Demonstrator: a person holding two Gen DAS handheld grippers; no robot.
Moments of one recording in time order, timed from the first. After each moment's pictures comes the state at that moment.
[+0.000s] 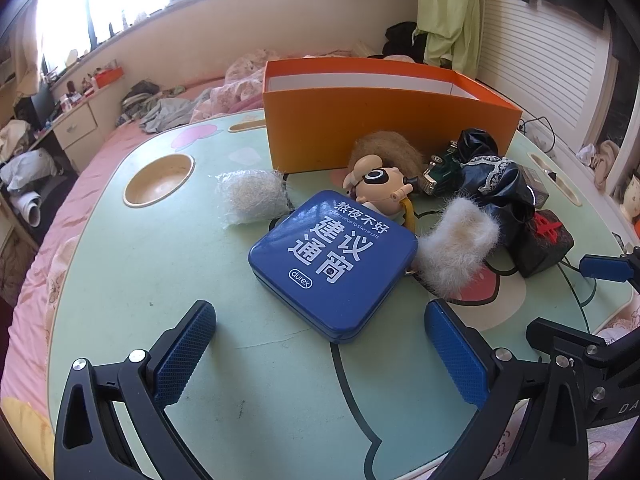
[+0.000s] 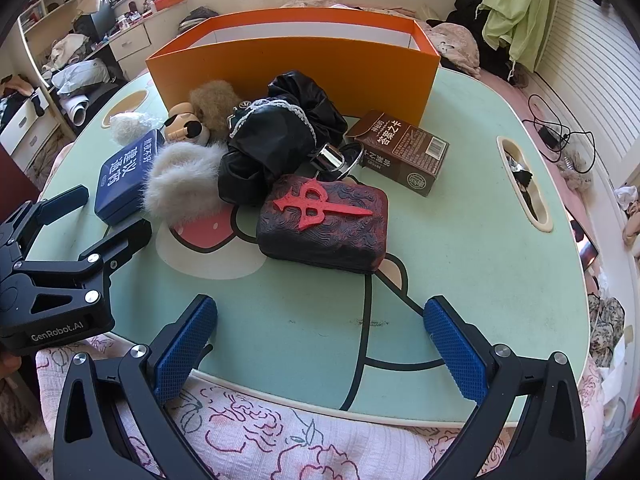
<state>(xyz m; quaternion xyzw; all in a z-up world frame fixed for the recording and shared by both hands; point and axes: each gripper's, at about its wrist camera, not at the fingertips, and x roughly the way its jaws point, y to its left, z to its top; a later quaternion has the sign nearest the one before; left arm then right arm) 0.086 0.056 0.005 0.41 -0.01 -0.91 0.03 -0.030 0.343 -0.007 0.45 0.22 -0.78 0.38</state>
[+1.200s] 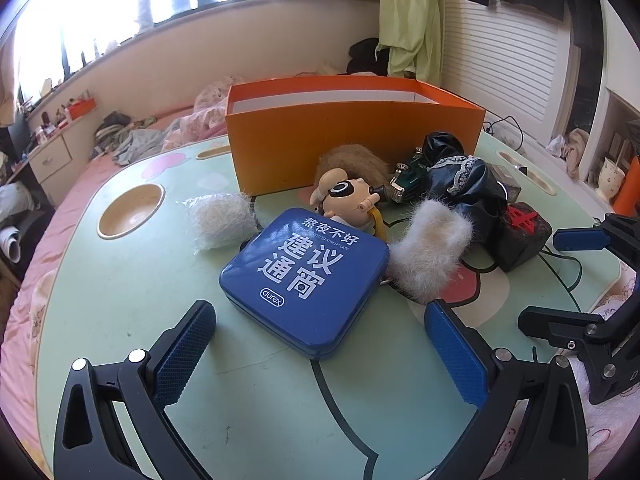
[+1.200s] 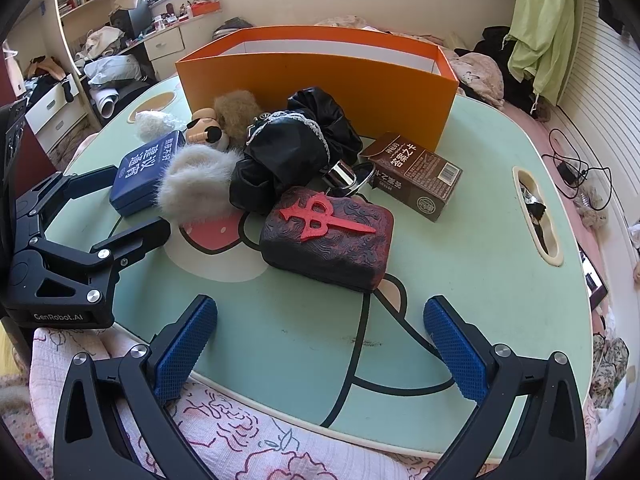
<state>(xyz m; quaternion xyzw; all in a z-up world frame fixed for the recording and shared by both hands) 0.087 0.064 0.001 0.37 -0.04 -0.93 -0.03 -0.036 0.349 -0.008 0.41 0.22 -0.77 0.44</state>
